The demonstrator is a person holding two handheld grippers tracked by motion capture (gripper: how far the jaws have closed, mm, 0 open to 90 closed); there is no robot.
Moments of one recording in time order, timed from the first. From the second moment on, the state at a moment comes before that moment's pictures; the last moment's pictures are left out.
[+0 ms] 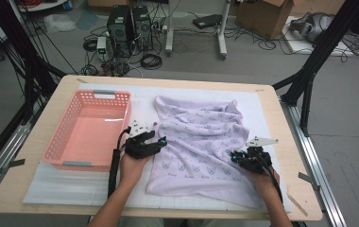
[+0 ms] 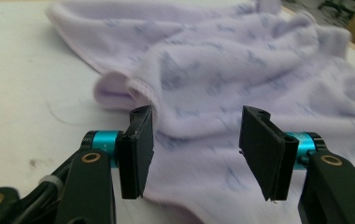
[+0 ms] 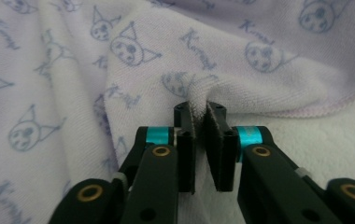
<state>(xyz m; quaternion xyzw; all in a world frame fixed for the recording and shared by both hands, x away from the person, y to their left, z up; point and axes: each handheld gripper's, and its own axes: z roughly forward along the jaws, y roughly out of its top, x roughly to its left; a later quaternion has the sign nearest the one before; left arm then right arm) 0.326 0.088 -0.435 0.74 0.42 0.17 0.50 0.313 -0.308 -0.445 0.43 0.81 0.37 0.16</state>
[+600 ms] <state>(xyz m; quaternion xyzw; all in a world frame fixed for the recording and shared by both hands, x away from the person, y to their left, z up) 0.294 0.077 -0.451 0.80 0.38 0.13 0.44 0.276 -0.356 -0.437 0.51 0.73 0.38 0.25</state>
